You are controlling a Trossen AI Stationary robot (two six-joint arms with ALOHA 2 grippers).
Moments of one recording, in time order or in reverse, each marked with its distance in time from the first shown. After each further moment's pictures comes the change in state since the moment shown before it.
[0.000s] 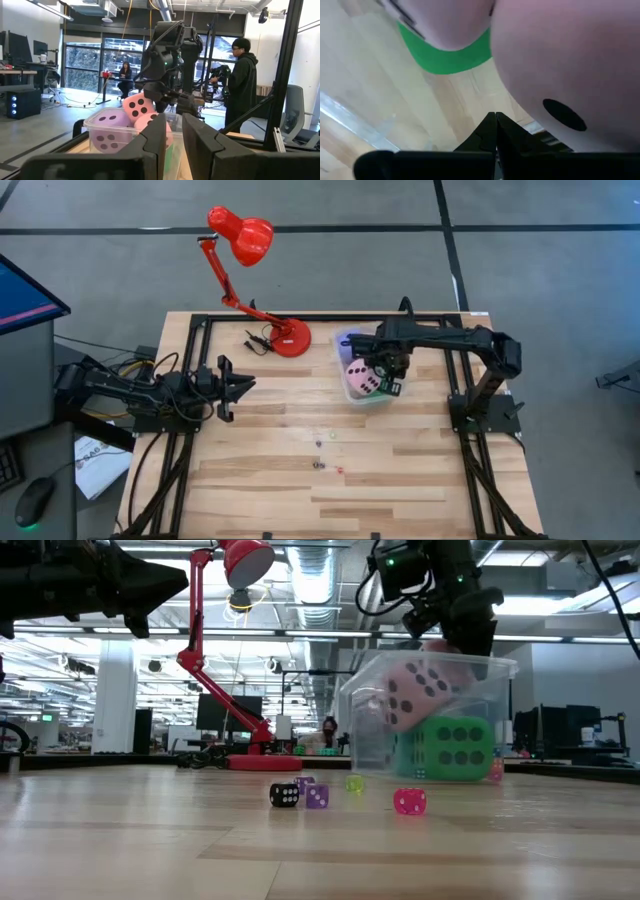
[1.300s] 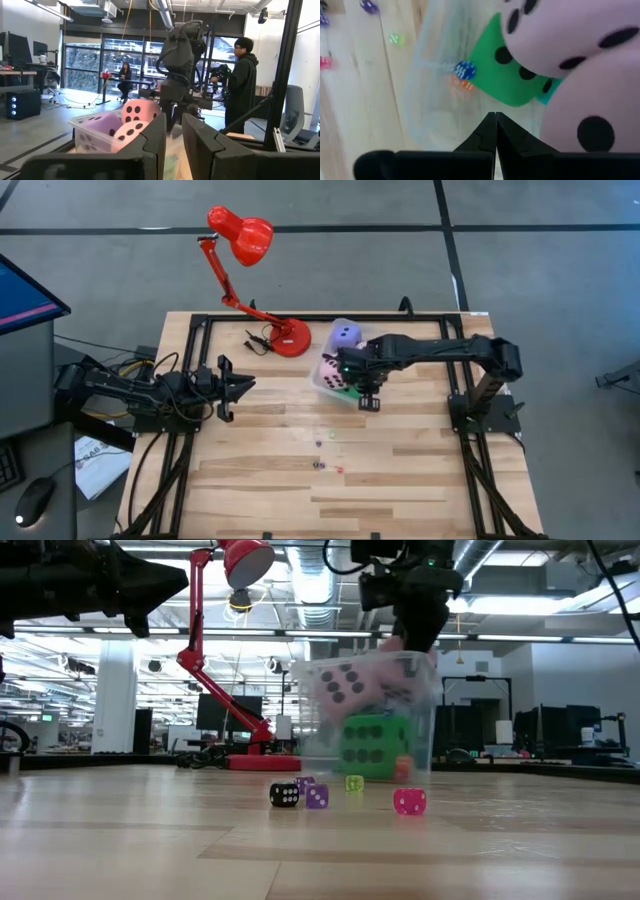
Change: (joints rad) left arm 0.000 0.000 0.000 0.006 0.002 0.003; right arm 0.141 0.013 0.000 0.411 -0.094 -0.088
